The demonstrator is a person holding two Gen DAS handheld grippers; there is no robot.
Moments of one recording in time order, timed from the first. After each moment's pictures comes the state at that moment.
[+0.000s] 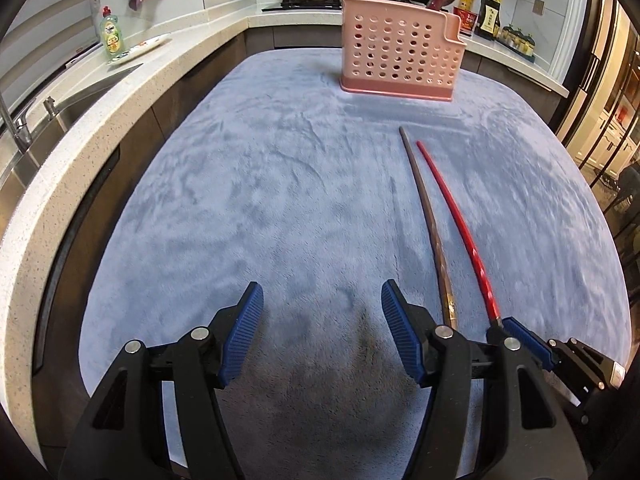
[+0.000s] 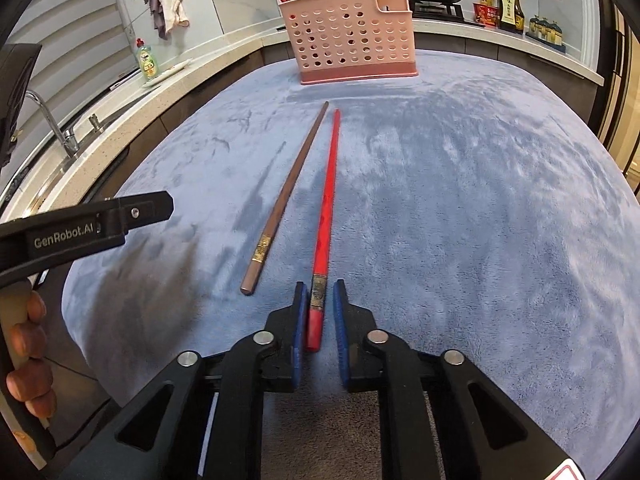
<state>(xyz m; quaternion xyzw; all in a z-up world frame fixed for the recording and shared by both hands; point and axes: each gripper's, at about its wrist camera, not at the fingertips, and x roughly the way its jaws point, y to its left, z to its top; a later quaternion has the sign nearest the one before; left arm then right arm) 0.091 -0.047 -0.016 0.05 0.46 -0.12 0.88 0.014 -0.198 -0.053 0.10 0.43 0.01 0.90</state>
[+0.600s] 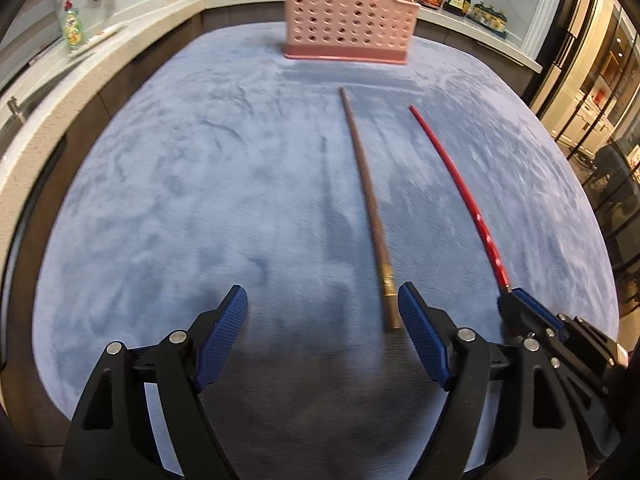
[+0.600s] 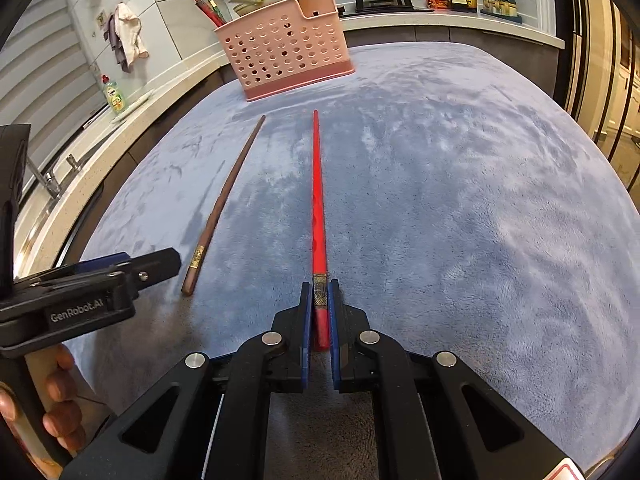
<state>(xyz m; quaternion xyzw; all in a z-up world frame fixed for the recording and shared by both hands) 0.081 -0.088 -0.041 0.05 0.50 -0.17 0.85 -0.007 -0.245 -0.055 0.16 0.42 -0.03 0.89</state>
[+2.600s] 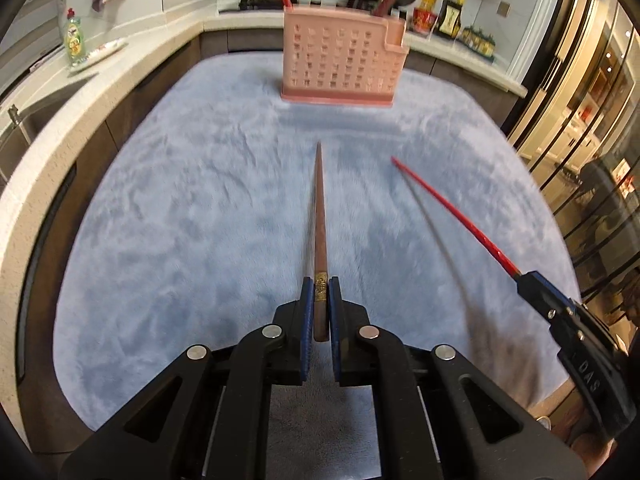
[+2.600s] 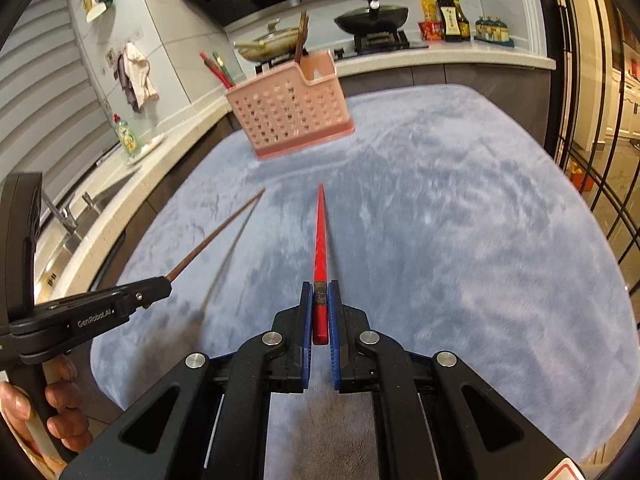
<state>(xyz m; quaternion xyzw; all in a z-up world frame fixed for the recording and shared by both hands) 0.083 -0.073 0.018 0.02 0.47 -0.19 0.86 -0.017 -0.265 0.014 0.18 0.35 -0.04 0.92</state>
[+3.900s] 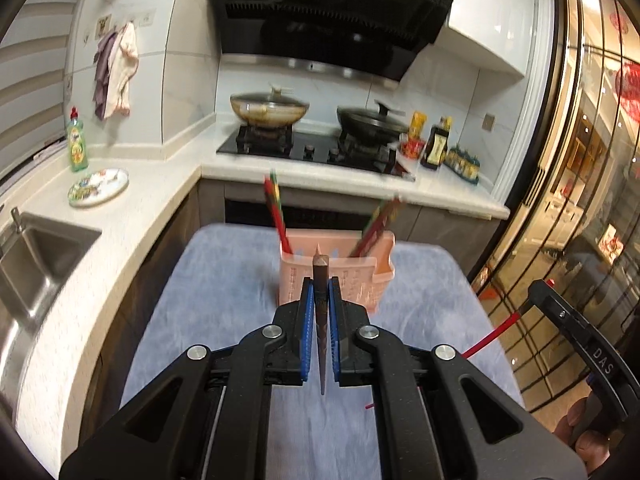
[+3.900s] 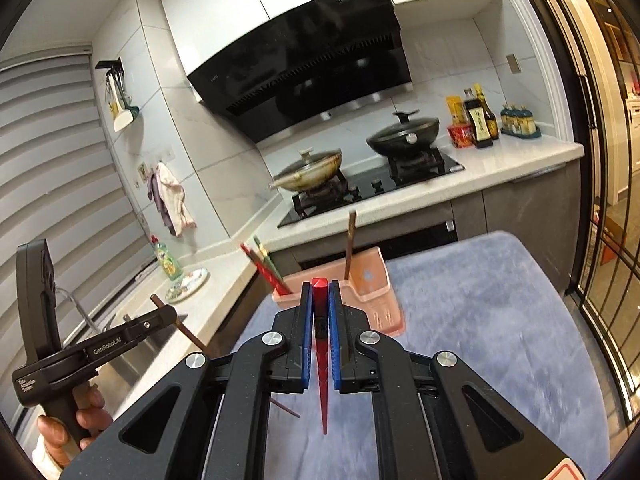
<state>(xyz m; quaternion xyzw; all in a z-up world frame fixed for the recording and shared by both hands) 0.192 -0.081 0.193 -0.03 0.29 -0.21 0.93 0.102 -0.311 0.183 0.21 0.17 -0.01 0.96</state>
